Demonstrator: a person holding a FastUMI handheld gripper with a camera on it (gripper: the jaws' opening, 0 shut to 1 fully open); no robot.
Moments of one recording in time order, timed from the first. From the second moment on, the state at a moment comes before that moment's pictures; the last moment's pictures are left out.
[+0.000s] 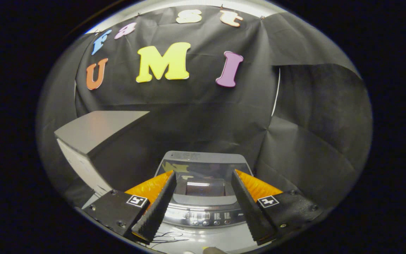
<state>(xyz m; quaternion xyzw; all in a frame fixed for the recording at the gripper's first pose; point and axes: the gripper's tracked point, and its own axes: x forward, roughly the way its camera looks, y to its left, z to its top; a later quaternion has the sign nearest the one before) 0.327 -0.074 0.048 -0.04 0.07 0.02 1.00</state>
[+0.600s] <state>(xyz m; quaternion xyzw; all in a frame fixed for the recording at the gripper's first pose) 0.136 0.003 0.027 -0.01 0.04 0.00 1.00</state>
